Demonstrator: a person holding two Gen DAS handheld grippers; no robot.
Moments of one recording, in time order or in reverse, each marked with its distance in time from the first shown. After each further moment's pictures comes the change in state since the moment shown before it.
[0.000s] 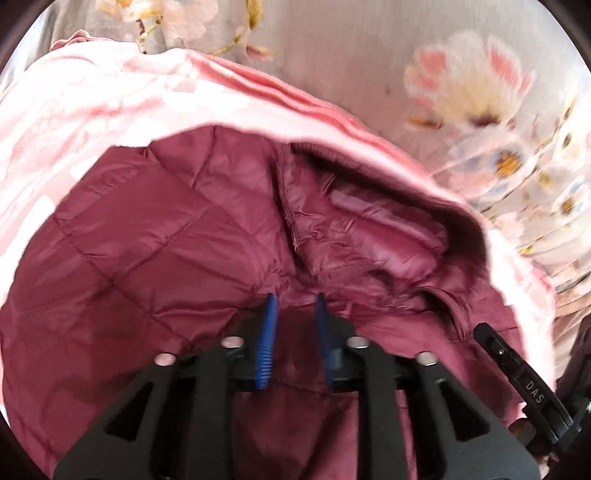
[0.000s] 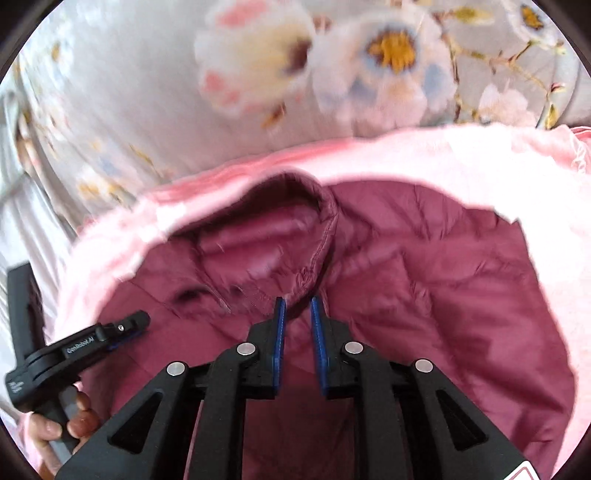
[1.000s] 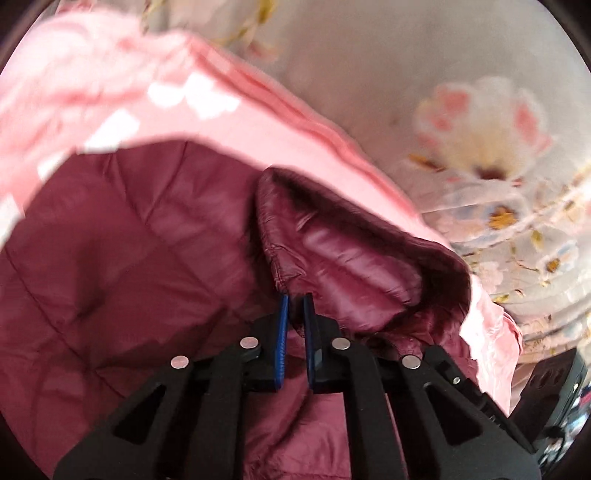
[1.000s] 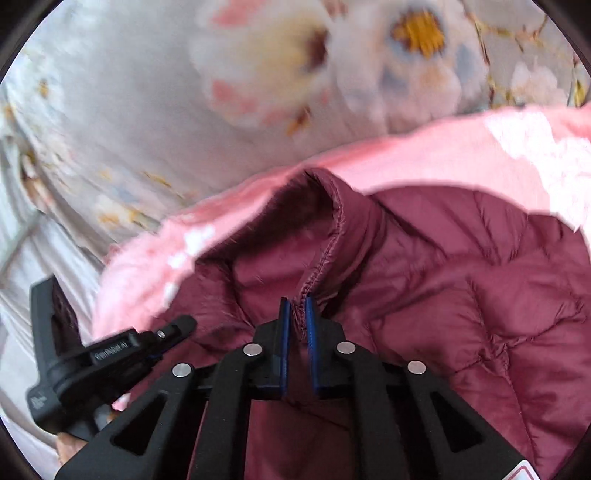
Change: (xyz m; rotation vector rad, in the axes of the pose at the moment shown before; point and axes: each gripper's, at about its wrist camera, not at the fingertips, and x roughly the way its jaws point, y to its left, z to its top) left arm 0.020 -0.013 0.042 -0.135 0.013 -0.084; right arm 0.027 0.020 0.030 0.100 0.015 0.151
